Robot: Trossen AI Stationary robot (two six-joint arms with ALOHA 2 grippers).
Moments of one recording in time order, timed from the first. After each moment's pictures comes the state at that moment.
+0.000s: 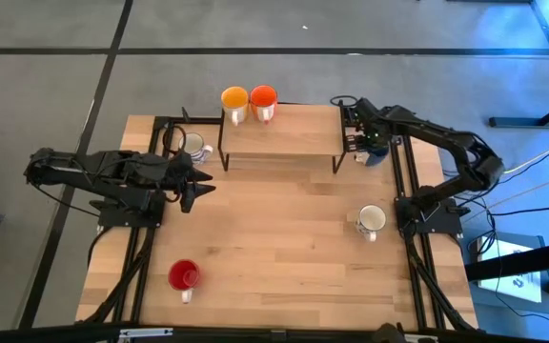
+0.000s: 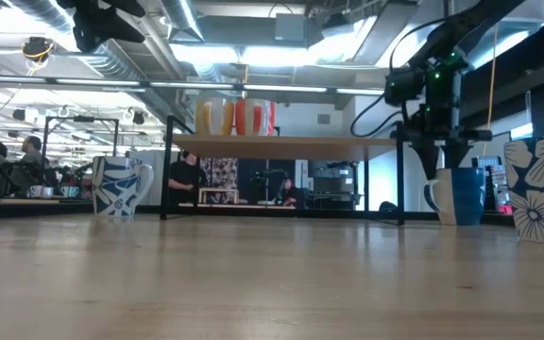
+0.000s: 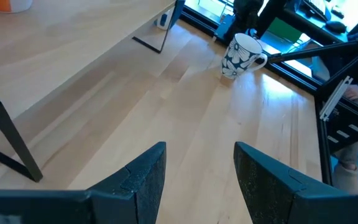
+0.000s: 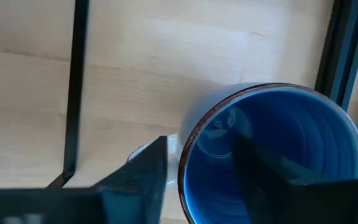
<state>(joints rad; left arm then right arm) -0.12 0.69 0.82 -0.62 -0.28 -0.57 -0.85 1.45 0.98 -0.91 0.14 0.57</state>
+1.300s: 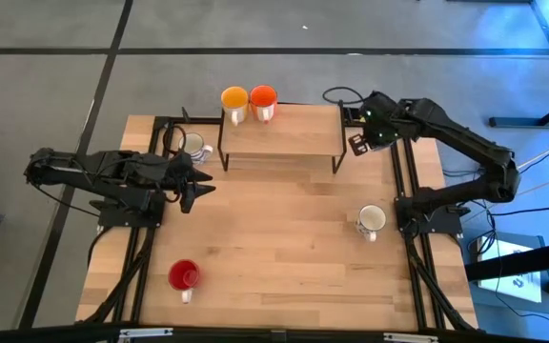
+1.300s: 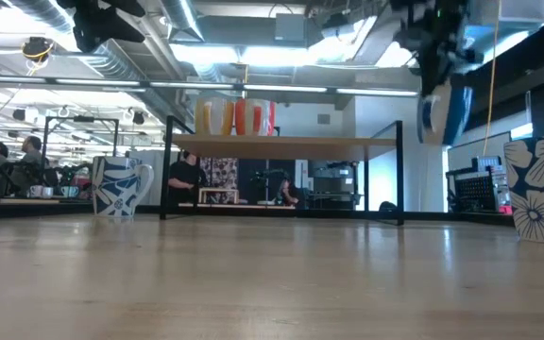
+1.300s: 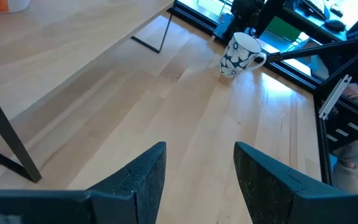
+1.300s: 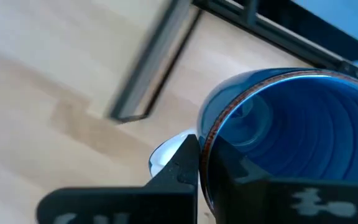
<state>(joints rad) -0.12 0.69 0.82 -0.62 -0.27 -0.57 -0.55 1.26 1.36 -1.31 0.18 0.49</state>
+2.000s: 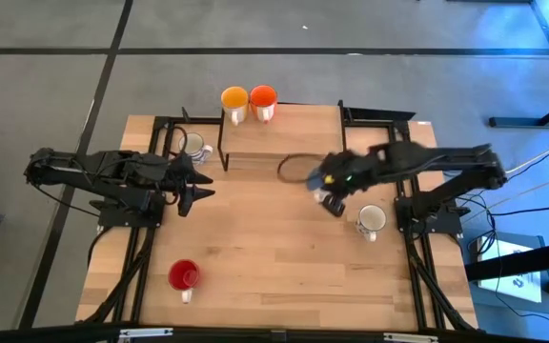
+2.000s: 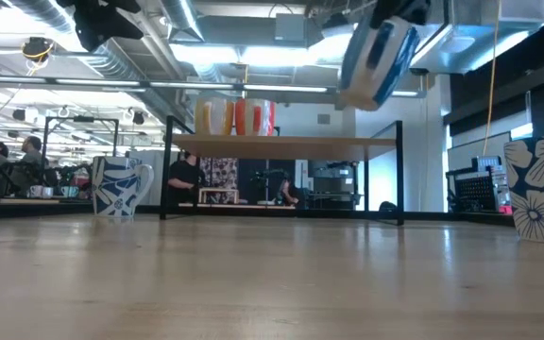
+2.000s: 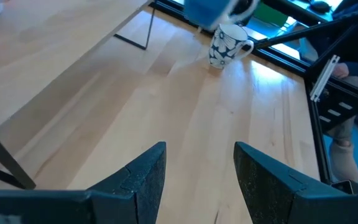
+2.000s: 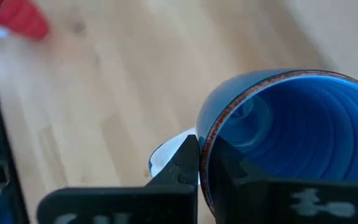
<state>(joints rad) -0.12 0.69 0.82 -0.62 -0.21 -0.49 0.08 1.42 1.52 -1.09 0.12 0.50</state>
